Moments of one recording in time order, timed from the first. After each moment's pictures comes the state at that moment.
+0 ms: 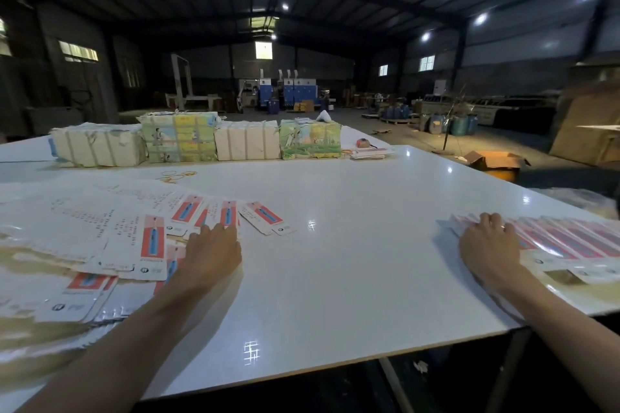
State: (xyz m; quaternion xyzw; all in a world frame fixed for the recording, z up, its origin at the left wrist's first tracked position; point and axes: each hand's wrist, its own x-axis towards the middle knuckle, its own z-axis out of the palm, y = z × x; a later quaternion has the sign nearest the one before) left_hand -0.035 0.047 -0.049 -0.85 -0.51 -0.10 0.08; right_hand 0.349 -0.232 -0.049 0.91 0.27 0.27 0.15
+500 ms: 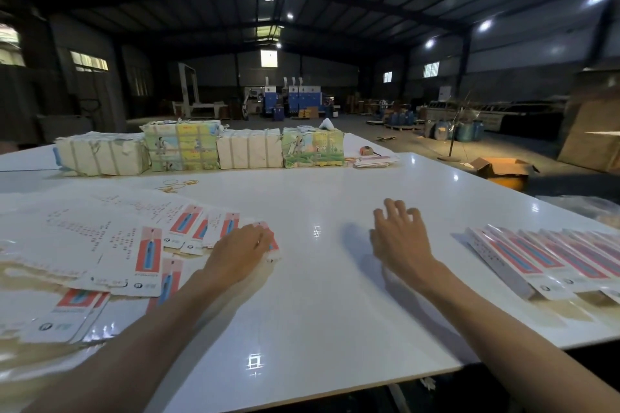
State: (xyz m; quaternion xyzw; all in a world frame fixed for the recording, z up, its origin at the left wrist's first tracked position) left_hand 0.004 0.062 -0.054 -0.89 -0.40 -0.20 -0.06; right_hand 0.265 -0.124 -0.033 0.83 0.47 0.29 -0.02
